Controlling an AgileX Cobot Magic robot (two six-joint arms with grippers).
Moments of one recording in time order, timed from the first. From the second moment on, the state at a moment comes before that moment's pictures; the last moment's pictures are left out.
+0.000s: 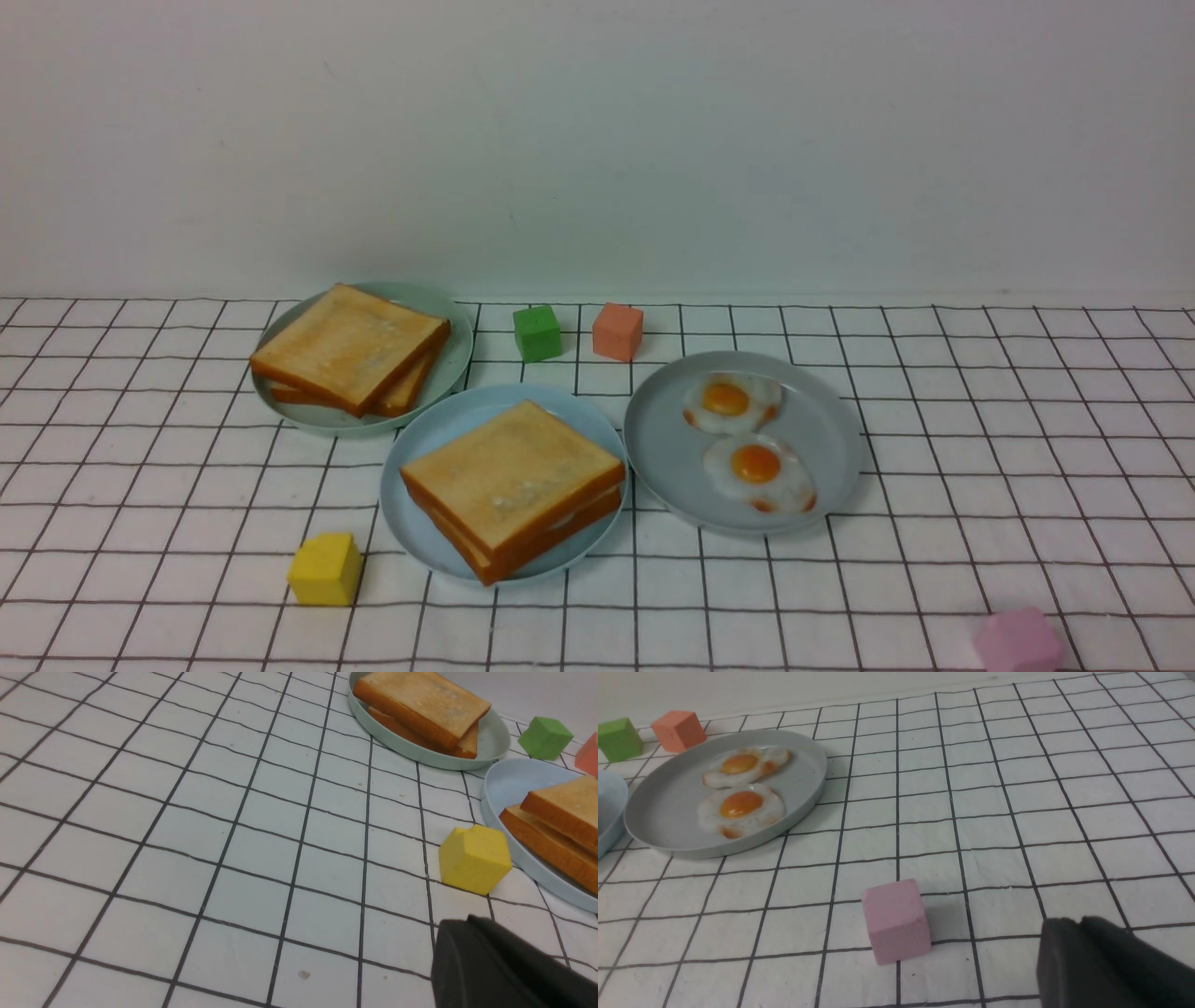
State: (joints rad) right arm -0.01 -0.01 0.02 0.05 0.39 0.05; left arm 0.04 -0.01 0.03 -0.06 0.39 -0.24
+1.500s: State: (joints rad) right arm -0.01 -0.01 0.02 0.05 0.39 0.05; left arm 0.04 -0.01 0.03 -0.06 0.39 -0.24
